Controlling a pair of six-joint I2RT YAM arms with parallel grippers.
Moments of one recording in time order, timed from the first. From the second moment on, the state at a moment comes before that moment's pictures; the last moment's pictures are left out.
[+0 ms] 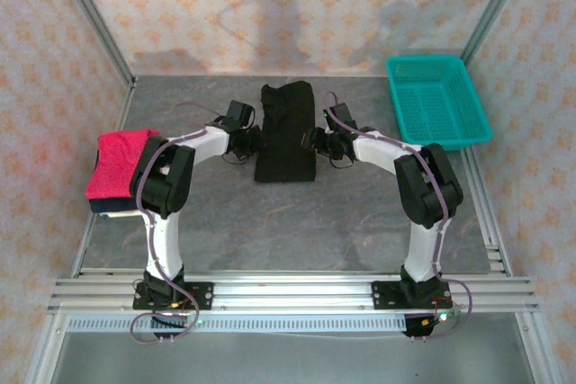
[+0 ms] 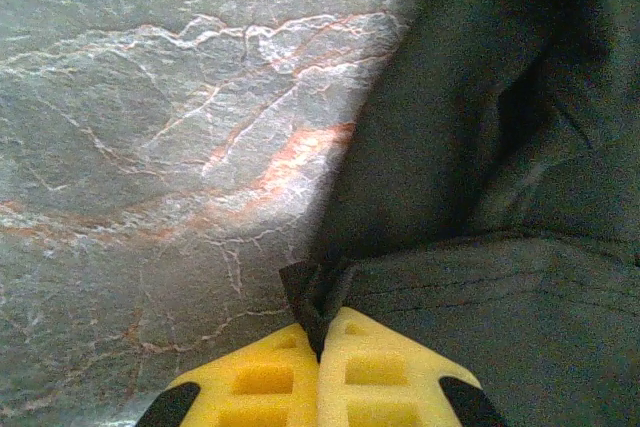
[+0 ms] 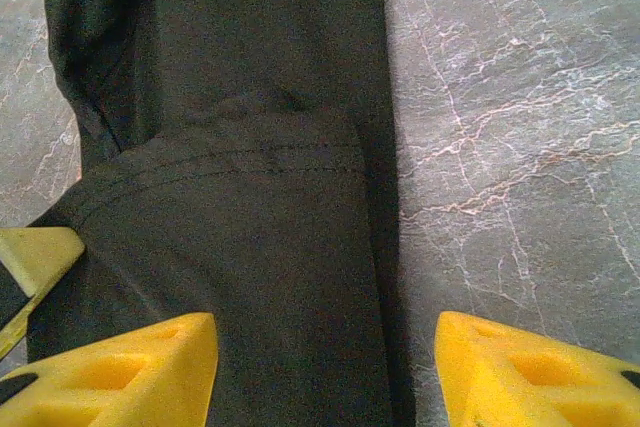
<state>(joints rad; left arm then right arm) -0.28 2.02 1.32 -0.28 0.18 -0.83 0.44 1.92 1.25 -0.23 -0.17 0.69</state>
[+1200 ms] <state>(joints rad) -0.27 1.98 1.37 -0.42 0.18 -0.71 0.49 1.92 1.20 -0.20 -0.26 0.76</state>
